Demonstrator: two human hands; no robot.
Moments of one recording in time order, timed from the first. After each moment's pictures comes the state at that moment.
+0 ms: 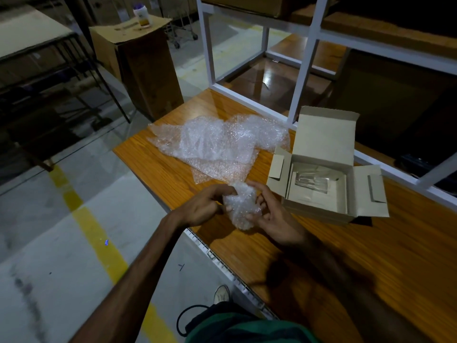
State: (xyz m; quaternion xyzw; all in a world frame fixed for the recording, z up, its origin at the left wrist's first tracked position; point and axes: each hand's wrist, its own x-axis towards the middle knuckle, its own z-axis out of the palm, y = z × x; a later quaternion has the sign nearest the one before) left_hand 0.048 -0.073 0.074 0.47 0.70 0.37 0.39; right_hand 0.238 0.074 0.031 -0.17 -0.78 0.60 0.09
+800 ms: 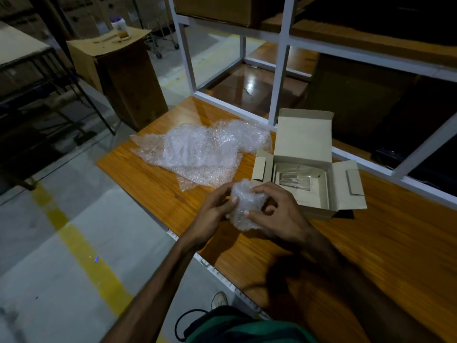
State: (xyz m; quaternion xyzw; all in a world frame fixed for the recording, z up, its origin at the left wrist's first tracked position) left_hand 0.113 -0.050 0.075 0.34 0.61 0.58 0.42; right_hand 0.262 0.094 0.052 -0.21 -0.80 0.52 0.21
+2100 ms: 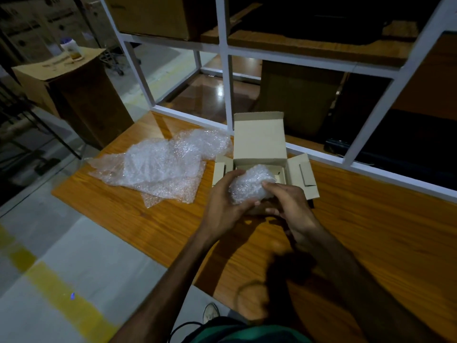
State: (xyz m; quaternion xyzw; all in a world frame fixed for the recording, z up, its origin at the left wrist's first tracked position) left_hand 0.177 0.039 0.078 0.49 0.67 0.51 0.22; right_hand 0.338 0.129 0.090 -0.40 -0.54 0.69 0.26
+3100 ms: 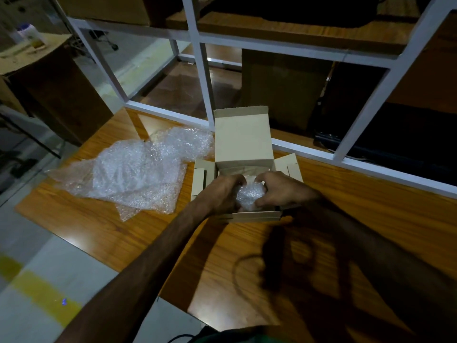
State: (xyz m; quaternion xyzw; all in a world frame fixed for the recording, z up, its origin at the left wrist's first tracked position) left_hand 0.141 0.146 0.047 0.64 0.71 0.14 0.26; right_hand 0.313 0.253 0.064 -0.39 -0.84 0.35 -0.11
